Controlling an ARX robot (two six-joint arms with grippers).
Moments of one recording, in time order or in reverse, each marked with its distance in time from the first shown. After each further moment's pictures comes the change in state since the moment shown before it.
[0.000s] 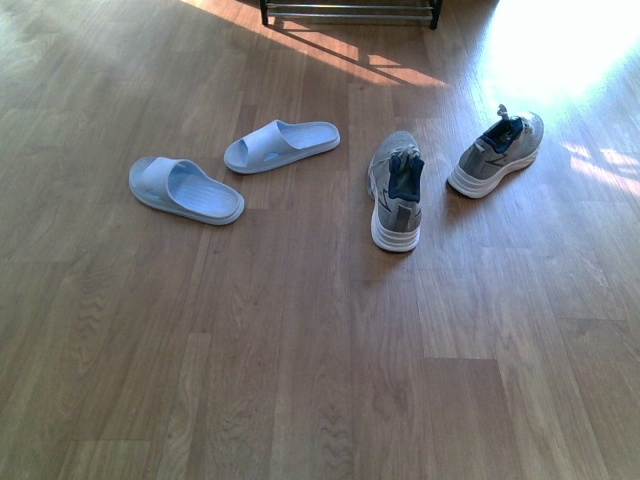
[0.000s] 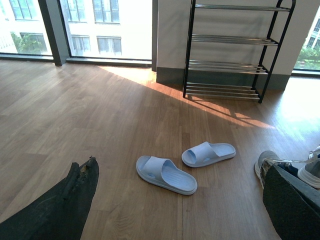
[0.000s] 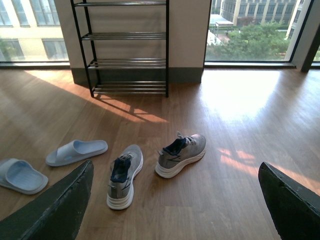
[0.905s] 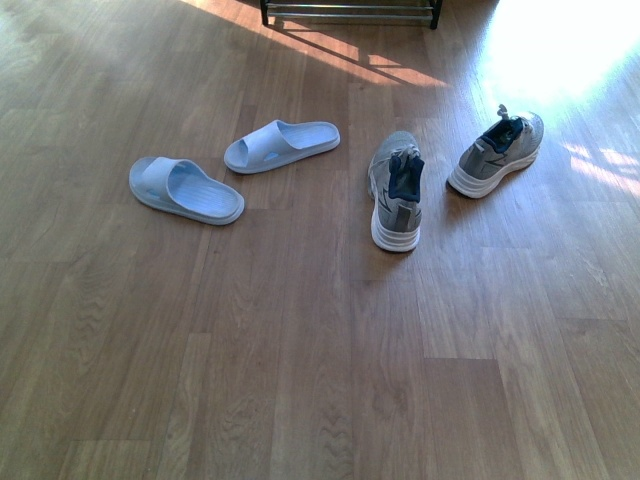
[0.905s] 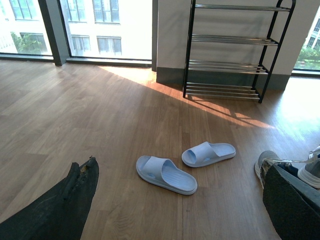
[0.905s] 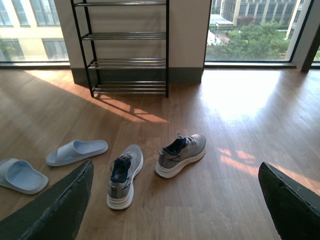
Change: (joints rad) left arm 0.000 0.000 0.000 0.000 0.000 0.000; right arm 0.000 0.000 0.000 0.000 0.000 0.000
